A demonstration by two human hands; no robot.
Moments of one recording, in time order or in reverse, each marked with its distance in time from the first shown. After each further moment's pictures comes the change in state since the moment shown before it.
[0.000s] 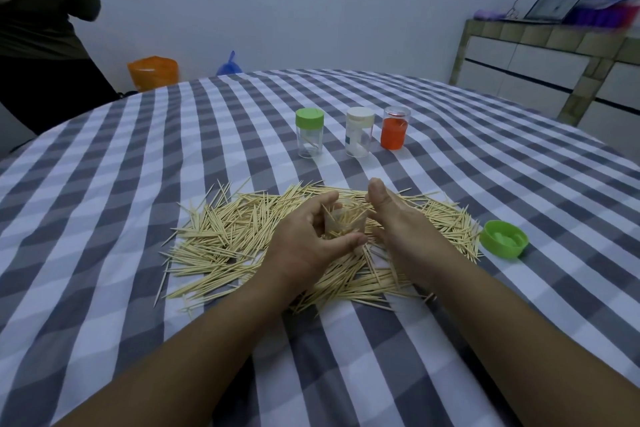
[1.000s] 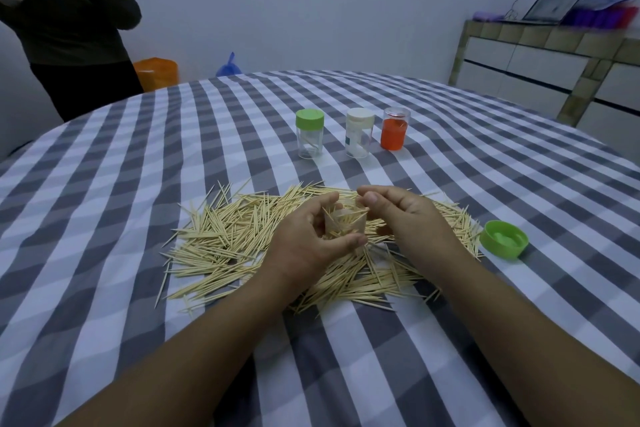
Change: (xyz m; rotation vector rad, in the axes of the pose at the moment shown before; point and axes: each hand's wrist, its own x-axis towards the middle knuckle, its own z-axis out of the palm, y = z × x) left_hand 0.000 0.001 -0.002 -0.004 -0.024 -0.021; right_hand -0.005 -0.008 -0.007 -0.005 0.120 -0.150
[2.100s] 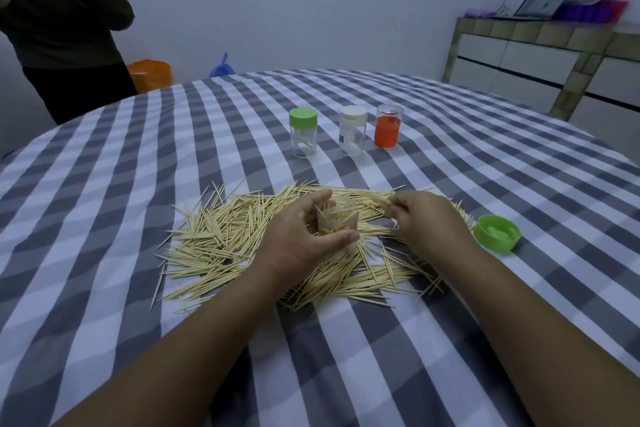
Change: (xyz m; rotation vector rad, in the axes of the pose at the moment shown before) left_hand 0.000 0.002 -0.005 0.006 -0.033 -0.024; right_hand 0.012 0.014 -0.020 -0.829 0.109 0.018
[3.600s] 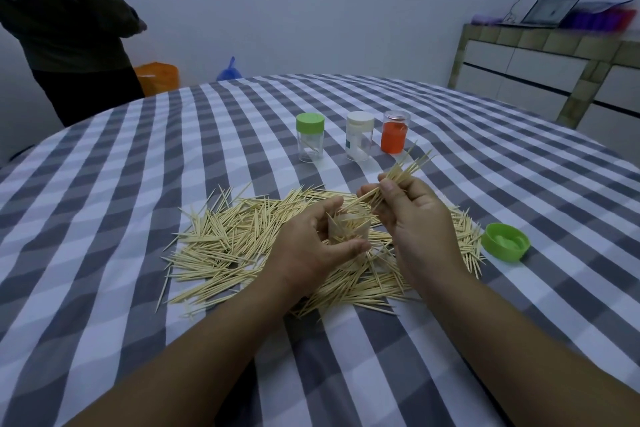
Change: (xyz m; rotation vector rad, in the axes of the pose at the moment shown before) left_hand 0.001 -0.002 0.006 0.031 0.013 0.048; right_hand -0.016 -0.045 0.009 1.431 0.137 0.130
